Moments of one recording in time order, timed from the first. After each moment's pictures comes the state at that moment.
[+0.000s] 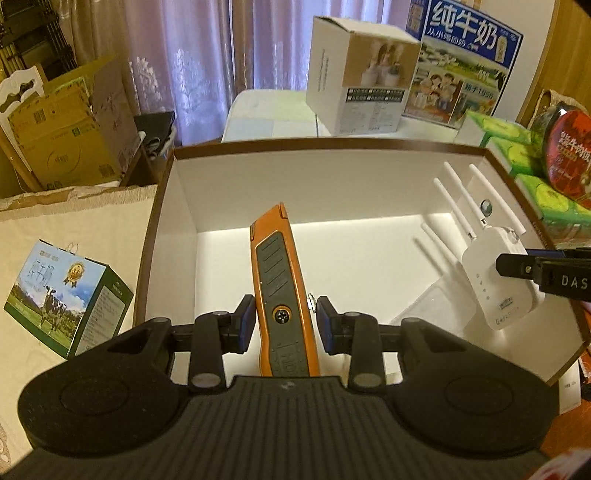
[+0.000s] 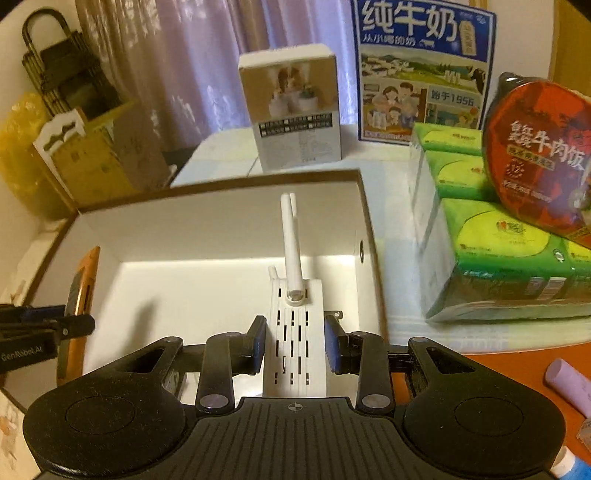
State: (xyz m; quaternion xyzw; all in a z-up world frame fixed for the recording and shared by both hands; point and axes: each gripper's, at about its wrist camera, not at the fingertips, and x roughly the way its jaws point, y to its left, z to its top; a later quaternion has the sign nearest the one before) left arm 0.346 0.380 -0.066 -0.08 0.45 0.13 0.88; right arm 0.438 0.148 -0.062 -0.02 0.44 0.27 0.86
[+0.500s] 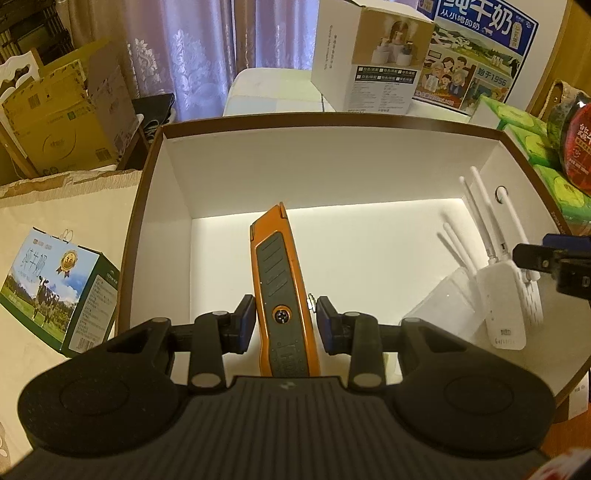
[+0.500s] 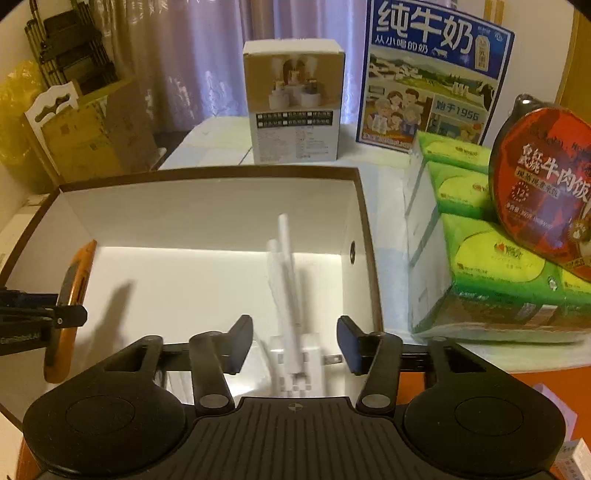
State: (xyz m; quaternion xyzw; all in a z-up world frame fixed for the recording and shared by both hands) left arm 0.364 0.388 -0.084 -0.09 0.48 0.13 0.86; right arm 0.446 0.159 -0.063 -0.07 0.43 0.26 0.86
